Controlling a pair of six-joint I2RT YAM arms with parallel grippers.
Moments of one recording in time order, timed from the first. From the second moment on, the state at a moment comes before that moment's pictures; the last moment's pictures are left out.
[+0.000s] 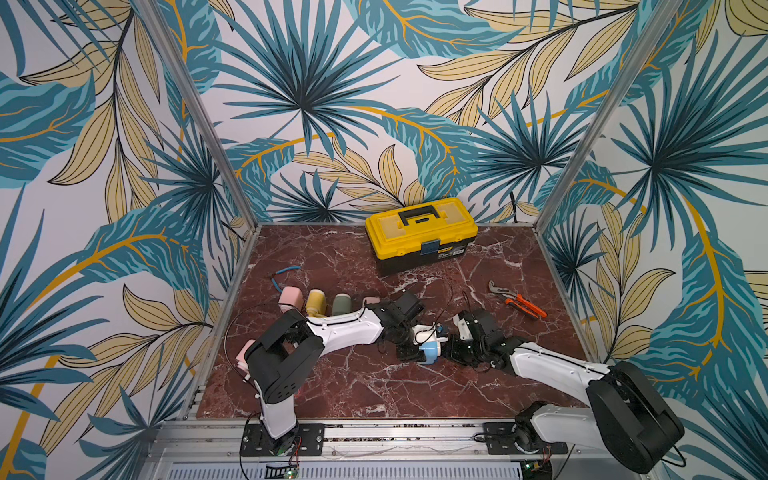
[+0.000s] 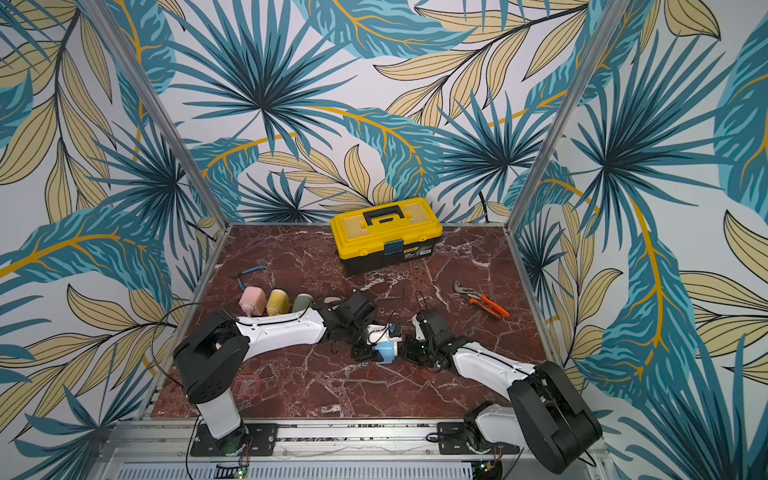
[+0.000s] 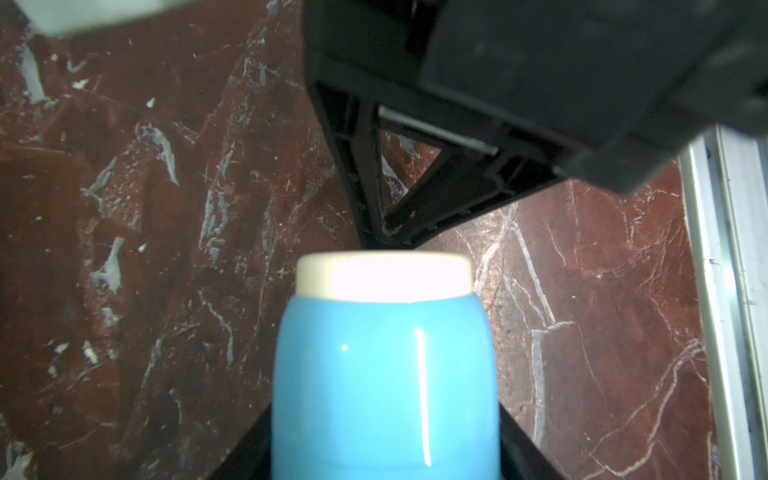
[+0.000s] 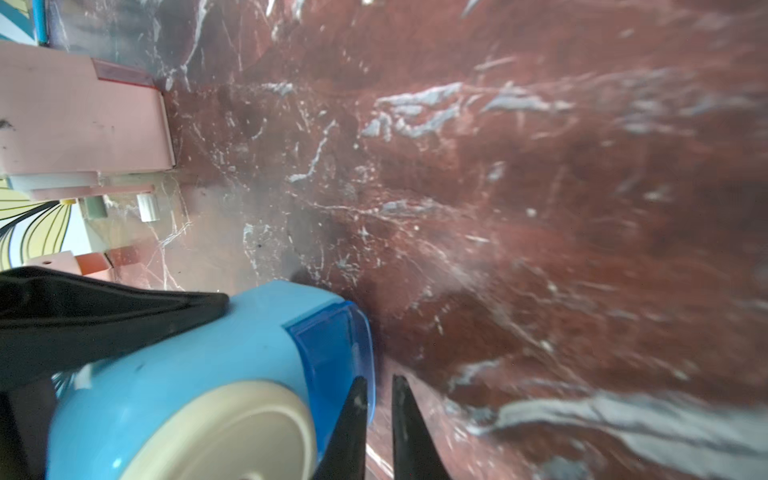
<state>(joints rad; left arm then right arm) -0.88 1.80 1.12 -0.39 0.37 0.55 0.48 1.30 0.44 -0.12 -0.35 0.78</state>
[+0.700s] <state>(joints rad) -0.87 1.71 1.11 -0.37 0.24 0.35 0.43 0.96 0.45 -0.40 -0.08 0.78</state>
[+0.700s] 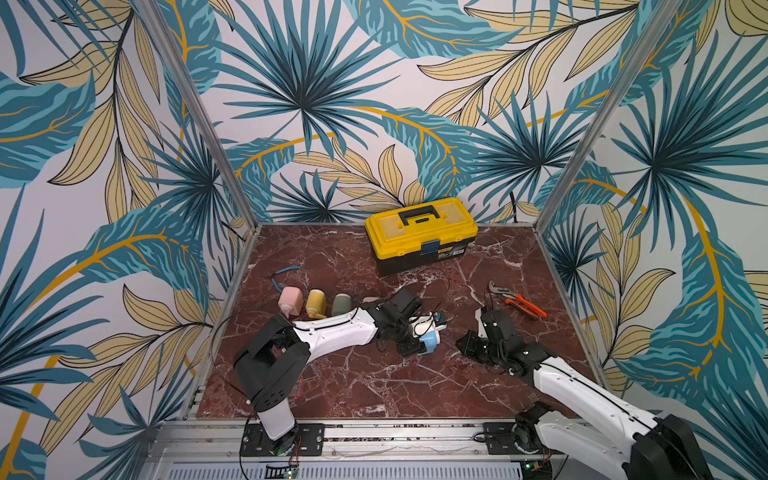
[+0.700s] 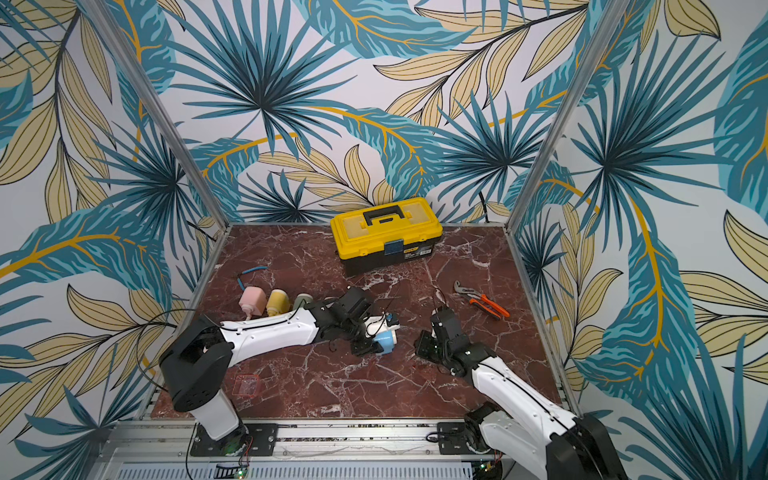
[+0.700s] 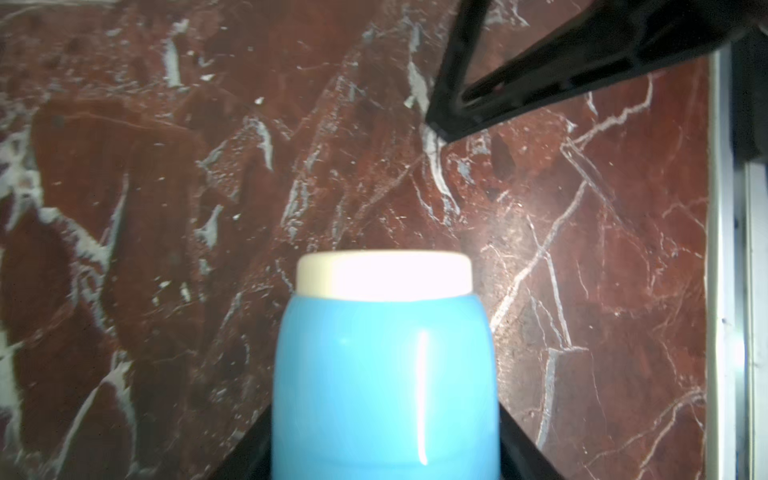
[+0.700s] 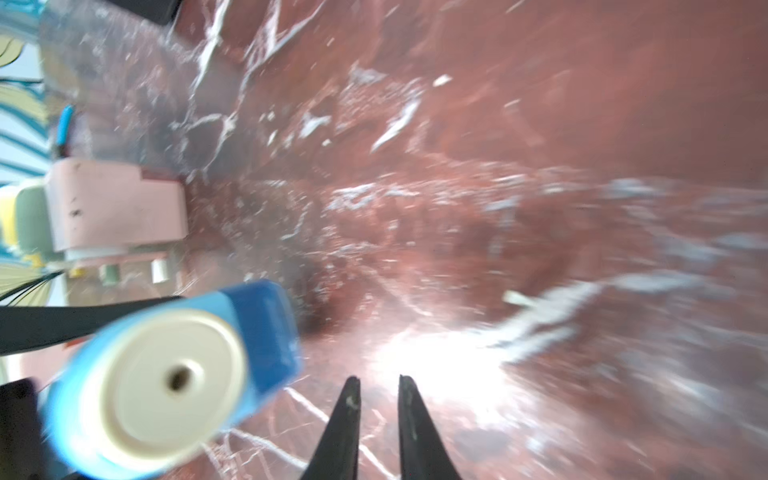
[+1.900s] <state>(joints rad) -0.86 1.84 1.29 -0.51 -0.29 -0.62 0.43 0.97 0.57 -0.60 0.12 0.75</state>
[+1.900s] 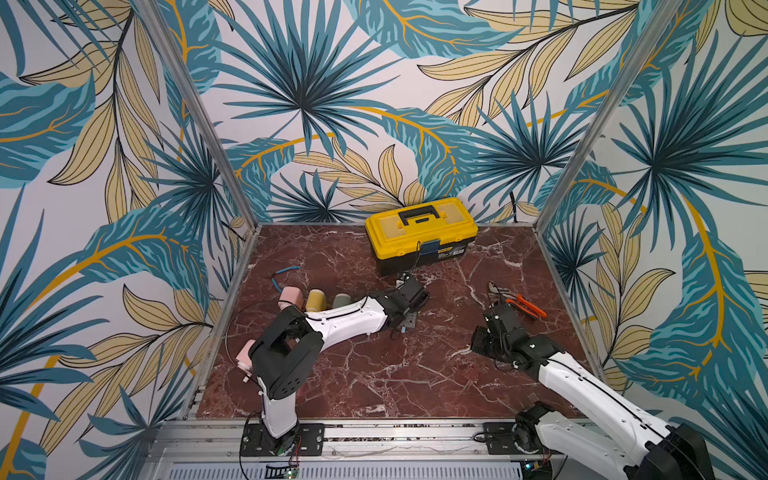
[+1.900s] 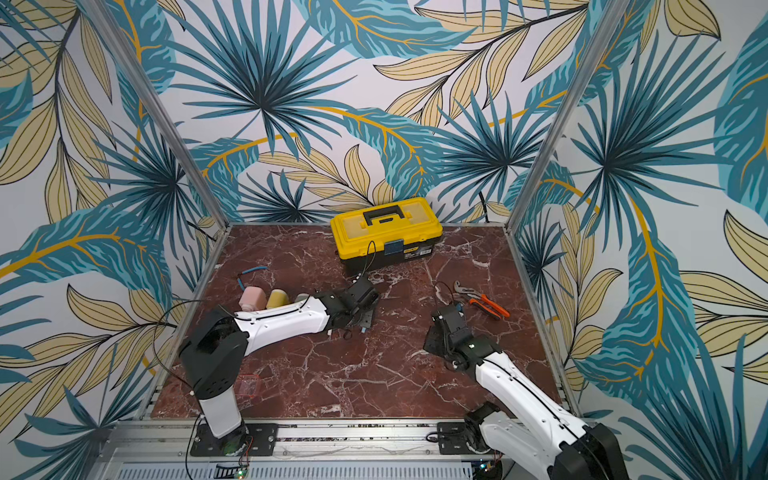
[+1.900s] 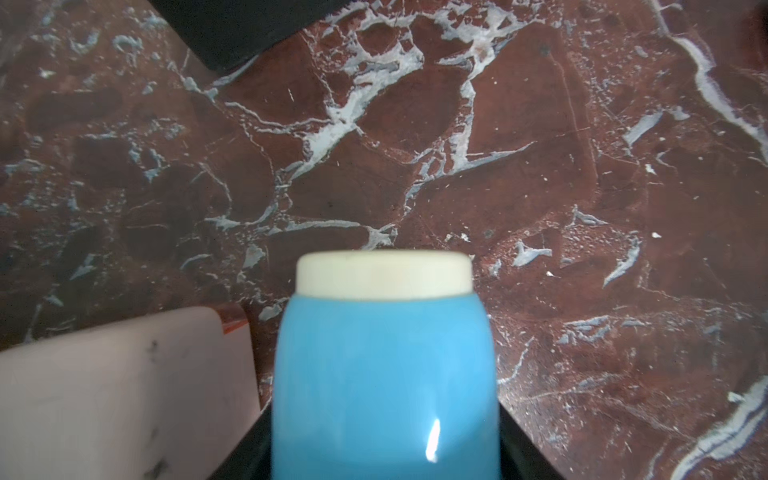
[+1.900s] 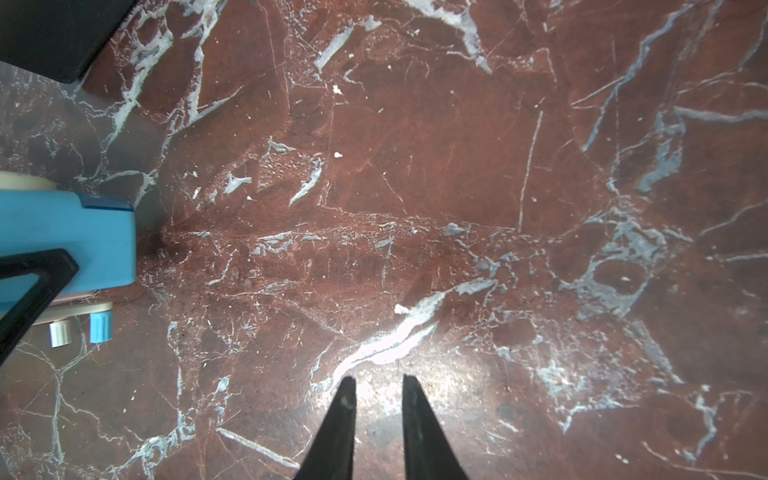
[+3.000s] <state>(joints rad) -0.89 1.91 1.35 -0.62 -0.30 -0.70 0.43 0.97 0.59 -0.63 0.12 0.71</state>
